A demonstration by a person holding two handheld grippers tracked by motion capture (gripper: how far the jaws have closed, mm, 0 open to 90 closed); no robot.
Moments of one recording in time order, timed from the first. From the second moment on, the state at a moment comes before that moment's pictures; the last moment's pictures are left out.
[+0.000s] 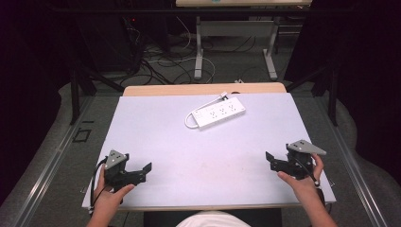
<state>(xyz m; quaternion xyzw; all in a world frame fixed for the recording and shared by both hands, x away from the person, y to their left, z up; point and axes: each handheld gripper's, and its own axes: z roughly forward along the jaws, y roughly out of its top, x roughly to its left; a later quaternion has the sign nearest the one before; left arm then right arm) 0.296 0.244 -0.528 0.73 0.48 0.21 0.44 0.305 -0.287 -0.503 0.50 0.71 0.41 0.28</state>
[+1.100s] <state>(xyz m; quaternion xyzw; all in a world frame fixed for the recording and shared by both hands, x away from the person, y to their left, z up) 0.294 0.247 -0.527 0.72 0.49 0.21 0.45 0.372 -0.226 -0.442 0.43 0.77 0.42 0.24</state>
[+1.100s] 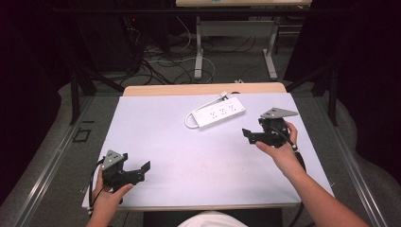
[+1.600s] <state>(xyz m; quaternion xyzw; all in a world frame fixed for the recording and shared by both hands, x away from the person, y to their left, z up) 0.293 0.248 -0.526 0.71 0.49 0.21 0.45 0.397 -0.207 -0.423 0.40 0.78 0.42 0.23</state>
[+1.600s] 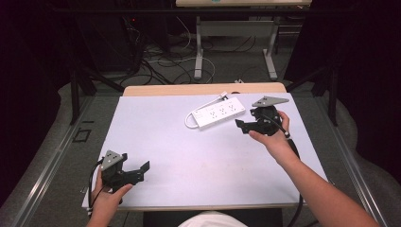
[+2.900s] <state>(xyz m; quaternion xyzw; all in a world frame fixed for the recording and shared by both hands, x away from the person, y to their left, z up) 0.292 0.252 -0.526 0.71 0.50 0.21 0.46 0.477 -0.155 -0.418 0.41 0.80 0.37 0.21</state>
